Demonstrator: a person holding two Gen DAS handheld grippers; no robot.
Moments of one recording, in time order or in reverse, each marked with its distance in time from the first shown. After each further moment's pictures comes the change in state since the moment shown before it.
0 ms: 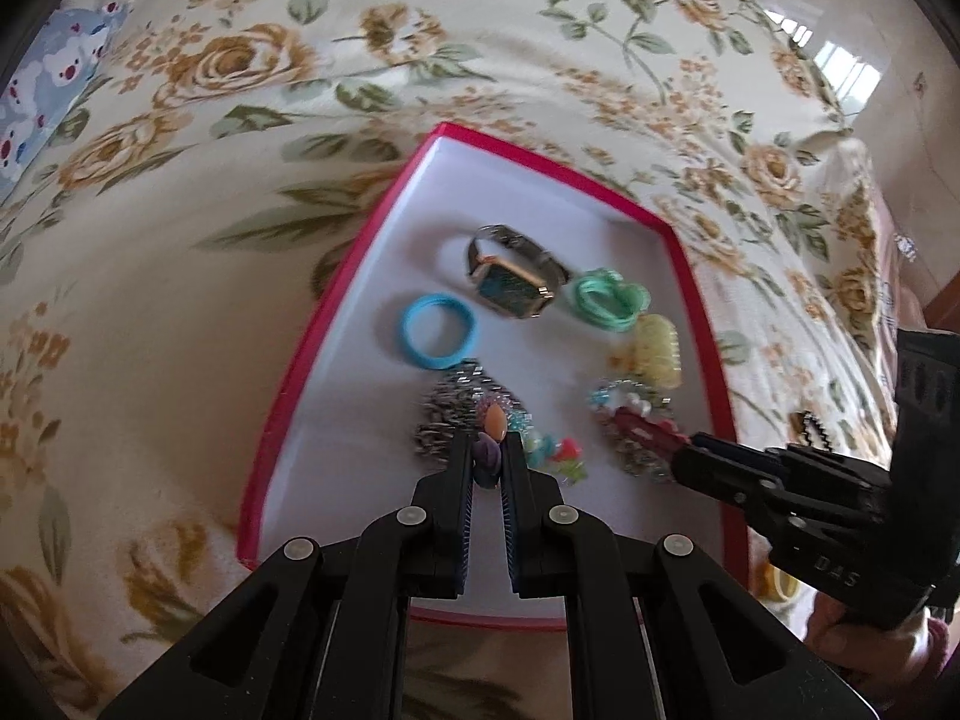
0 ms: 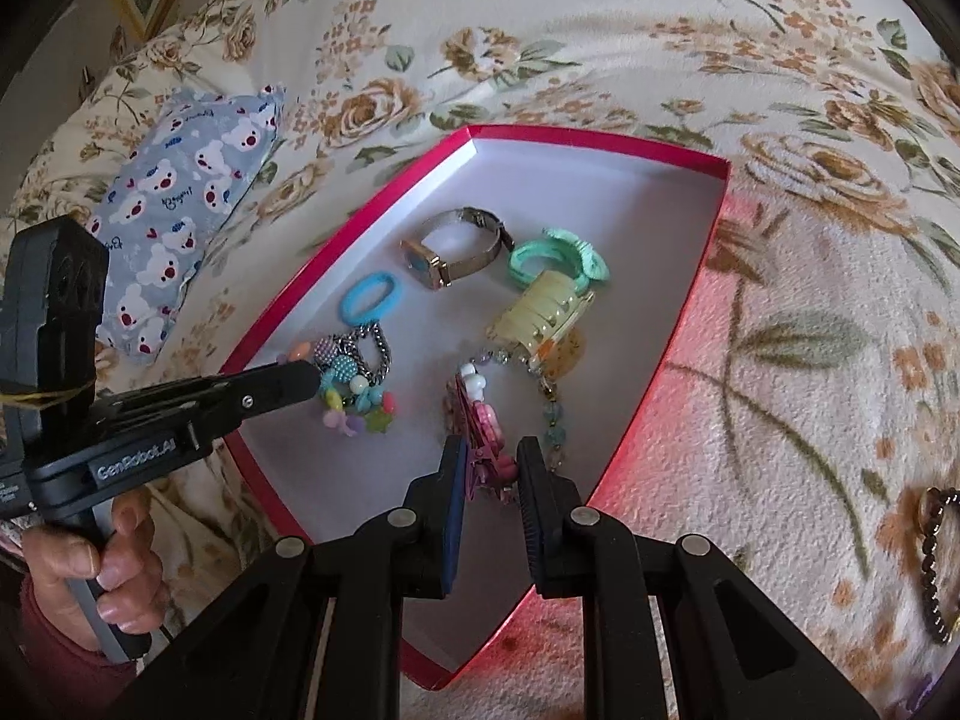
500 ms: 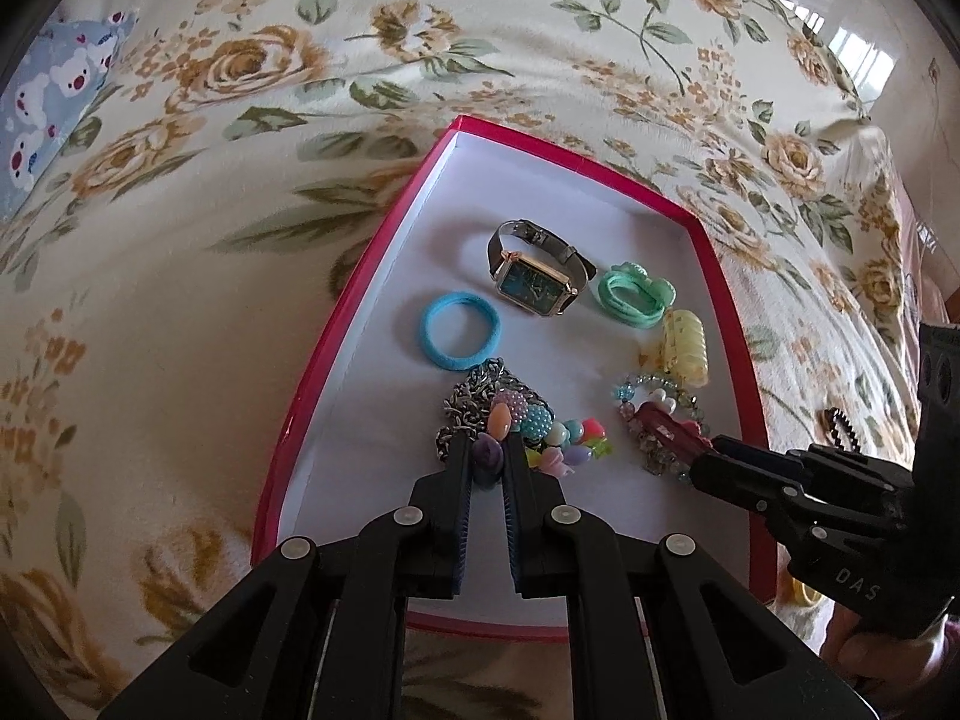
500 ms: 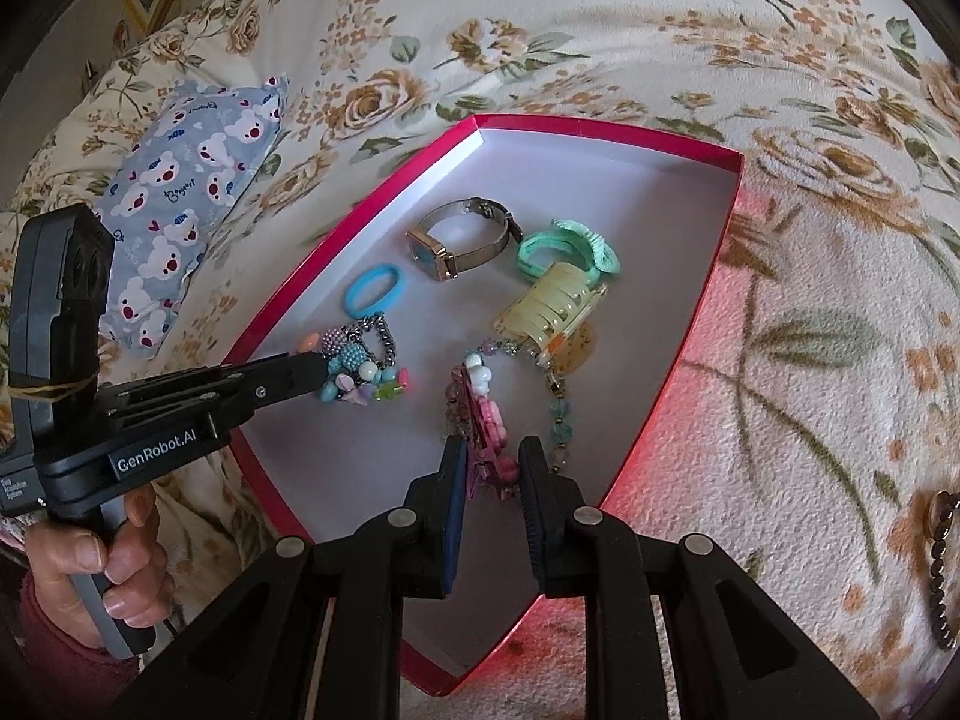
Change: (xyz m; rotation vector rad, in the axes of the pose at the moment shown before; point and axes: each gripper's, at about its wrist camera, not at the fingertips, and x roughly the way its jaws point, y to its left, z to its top) left arm 0.005 -0.005 -0.001 0.021 0.007 0.063; right arm 0.005 0.002 0.000 -0.005 0.014 0.010
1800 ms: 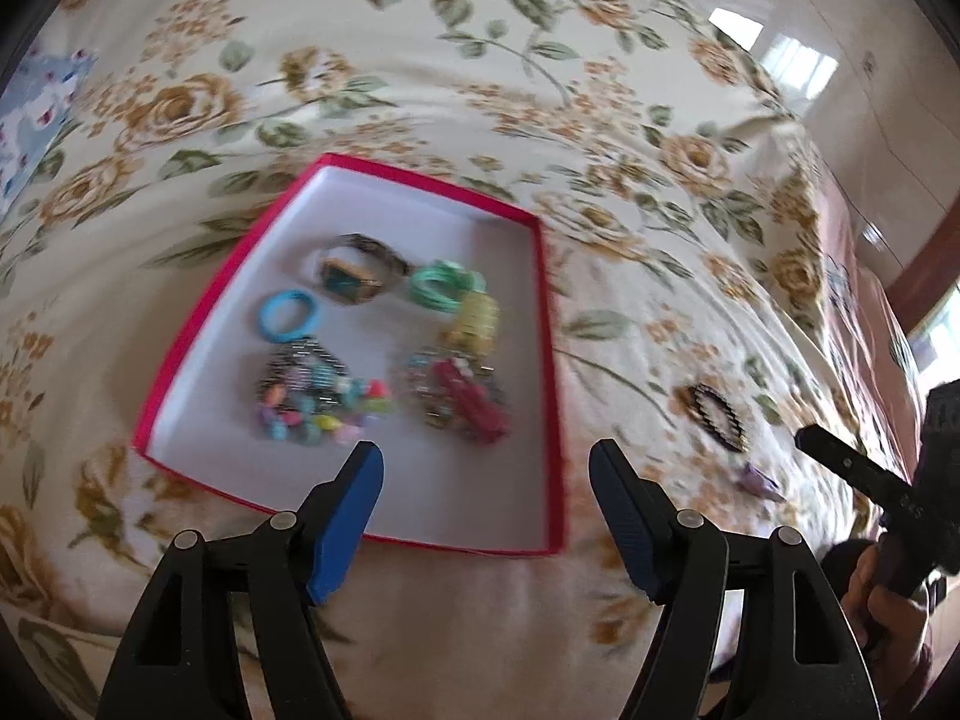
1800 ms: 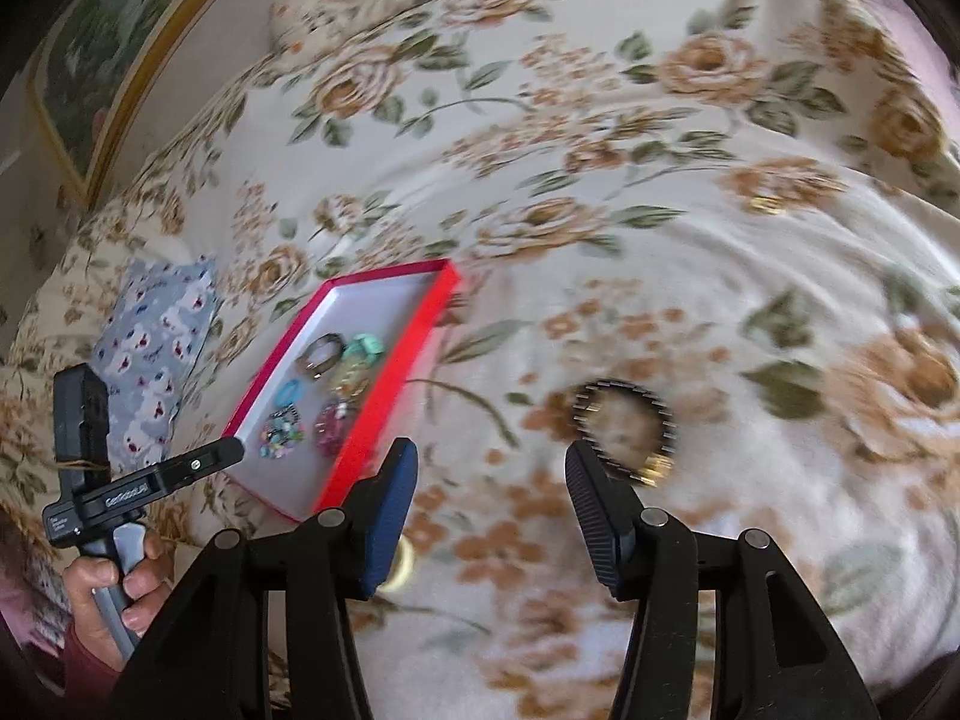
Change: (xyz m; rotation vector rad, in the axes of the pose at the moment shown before) left arm -0.067 -0.064 -0.033 0.062 -0.050 -0.153; right arm -0.174 -0.108 -0.081 0.293 -0.287 -0.119
